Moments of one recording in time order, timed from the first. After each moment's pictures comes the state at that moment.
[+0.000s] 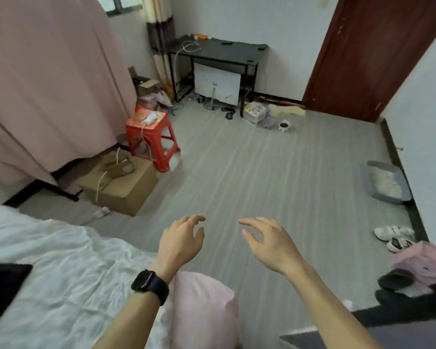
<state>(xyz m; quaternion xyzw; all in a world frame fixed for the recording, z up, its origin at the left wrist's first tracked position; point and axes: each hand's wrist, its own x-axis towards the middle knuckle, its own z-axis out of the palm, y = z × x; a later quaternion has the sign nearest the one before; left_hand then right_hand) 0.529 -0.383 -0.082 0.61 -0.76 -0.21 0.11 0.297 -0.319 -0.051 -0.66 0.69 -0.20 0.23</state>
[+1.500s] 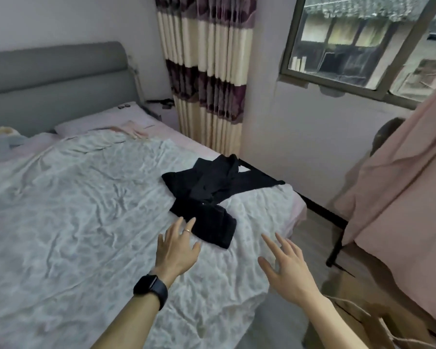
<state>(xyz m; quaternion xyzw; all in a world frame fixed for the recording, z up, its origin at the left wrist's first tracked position) 0.881 -0.509 -0.119 0.98 0.09 -0.03 0.18 0.864 -0.807 -0.088 -0.97 -0.09 0.09 0.23</state>
